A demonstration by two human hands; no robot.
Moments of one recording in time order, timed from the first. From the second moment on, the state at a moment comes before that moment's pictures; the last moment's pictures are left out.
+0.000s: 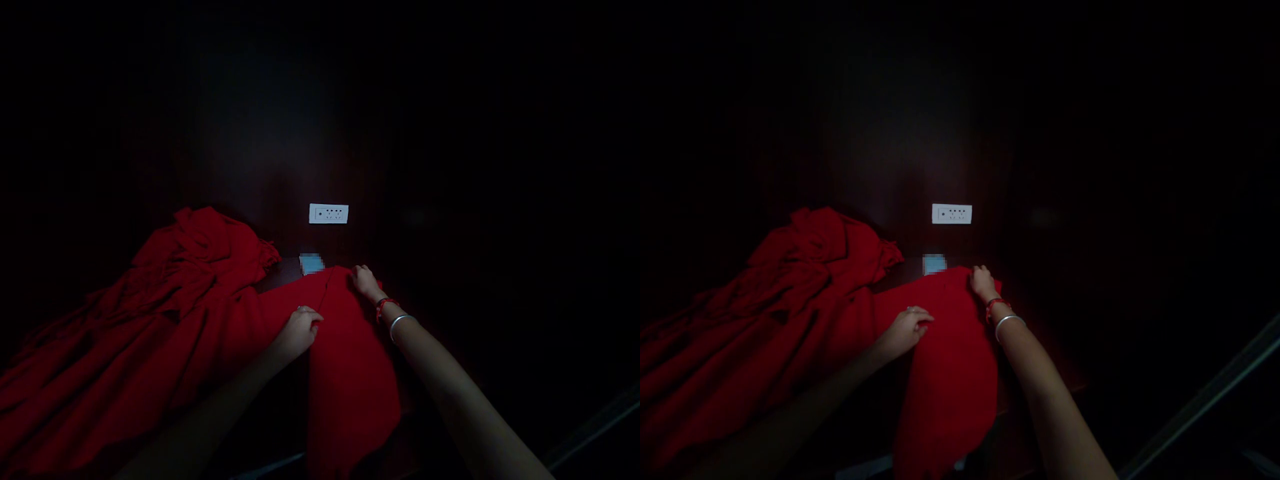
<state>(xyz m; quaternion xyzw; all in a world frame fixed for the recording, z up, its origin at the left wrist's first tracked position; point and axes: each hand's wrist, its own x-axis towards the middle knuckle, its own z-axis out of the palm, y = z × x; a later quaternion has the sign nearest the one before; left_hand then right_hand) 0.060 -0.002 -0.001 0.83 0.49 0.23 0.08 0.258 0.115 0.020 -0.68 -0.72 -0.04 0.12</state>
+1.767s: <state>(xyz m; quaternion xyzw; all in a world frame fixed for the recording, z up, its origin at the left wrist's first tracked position) 0.029 -0.012 0.011 0.91 0.41 0.03 0.07 0.271 0.172 -0.004 -0.62 -0.78 -0.05 0.07</state>
